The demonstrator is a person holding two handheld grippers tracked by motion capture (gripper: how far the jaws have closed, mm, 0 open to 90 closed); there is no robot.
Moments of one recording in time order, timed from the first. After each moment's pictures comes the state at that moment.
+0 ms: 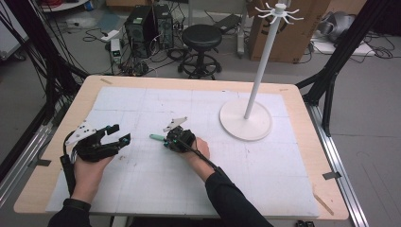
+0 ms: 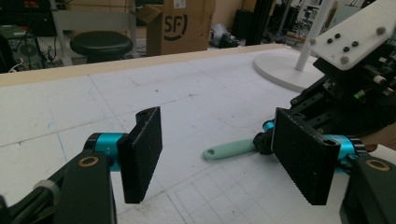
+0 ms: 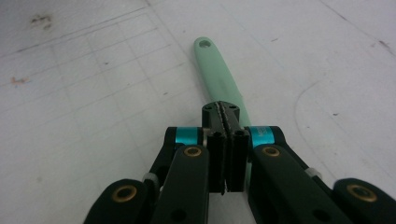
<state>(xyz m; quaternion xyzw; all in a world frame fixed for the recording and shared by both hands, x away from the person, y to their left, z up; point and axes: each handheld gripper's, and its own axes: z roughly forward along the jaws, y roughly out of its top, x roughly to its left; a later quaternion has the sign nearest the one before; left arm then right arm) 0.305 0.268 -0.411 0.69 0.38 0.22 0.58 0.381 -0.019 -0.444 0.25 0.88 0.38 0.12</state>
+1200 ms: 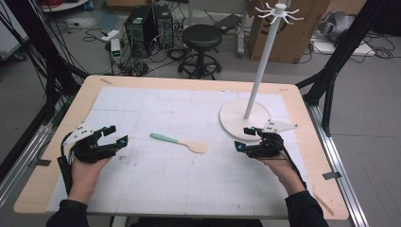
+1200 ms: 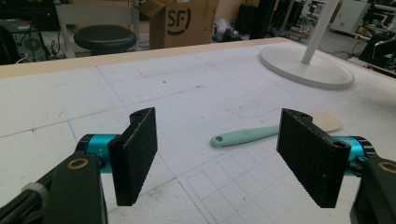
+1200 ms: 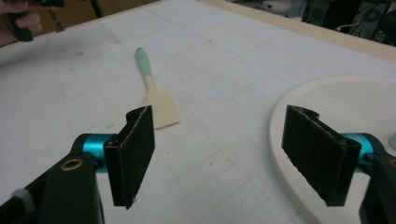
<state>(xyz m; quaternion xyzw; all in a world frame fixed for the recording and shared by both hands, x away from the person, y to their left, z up) 0.307 0.275 -0.415 0.69 0.38 0.22 0.57 0.344 -0.278 -0.407 0.28 0.79 0.53 0.13</state>
